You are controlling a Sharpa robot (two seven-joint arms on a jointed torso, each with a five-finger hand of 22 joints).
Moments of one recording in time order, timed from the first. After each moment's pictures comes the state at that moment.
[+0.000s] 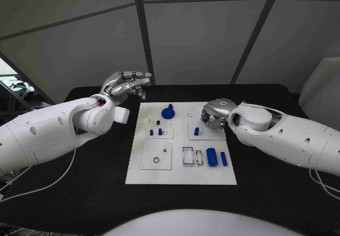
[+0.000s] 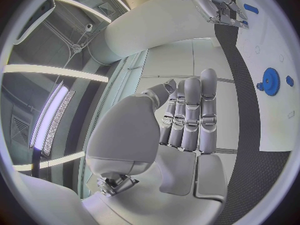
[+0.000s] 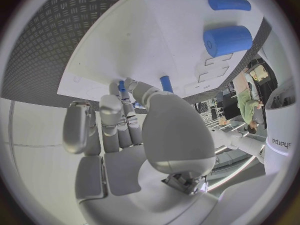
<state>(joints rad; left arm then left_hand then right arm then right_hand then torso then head) 1.08 -0.90 0.10 1.44 -0.09 -0.20 0.40 1.37 -0.12 0.50 -0.06 0.07 0.99 0.18 0.17 0.07 1.07 0.10 0.44 0.21 1.18 0.01 1.00 0.49 0.20 1.18 0.11 0.65 0.84 1.13 -0.62 -0.03 1.28 -1.84 -0.15 -0.11 1.34 -0.10 0.50 -0.05 0.14 1.06 0.14 0.07 0.08 1.18 0.08 0.10 0.07 1.47 0.00 1.04 0.99 0.08 1.43 0.09 1.37 1.29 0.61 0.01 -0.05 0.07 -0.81</state>
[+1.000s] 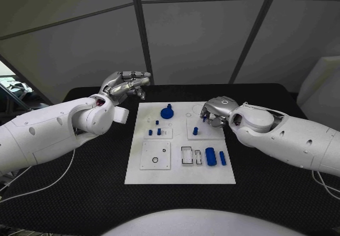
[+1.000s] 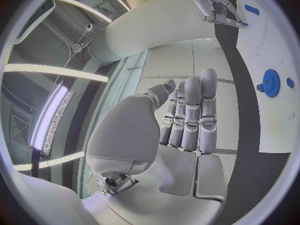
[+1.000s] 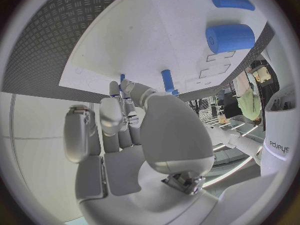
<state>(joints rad) 1.08 -0.90 0.10 1.44 -0.09 -0.20 0.40 1.36 -0.11 0.48 -0.05 0.07 0.95 0.19 0.17 0.07 1.02 0.11 0.47 0.22 1.17 0.02 1.00 0.49 0.20 1.18 0.11 0.65 0.84 1.12 -0.65 -0.03 1.32 -1.85 -0.25 -0.12 1.37 -0.05 0.54 -0.09 0.14 1.12 0.13 0.08 0.09 1.25 0.06 0.11 0.08 1.47 -0.01 1.12 1.04 0.06 1.46 0.08 1.45 1.31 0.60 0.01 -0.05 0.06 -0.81</state>
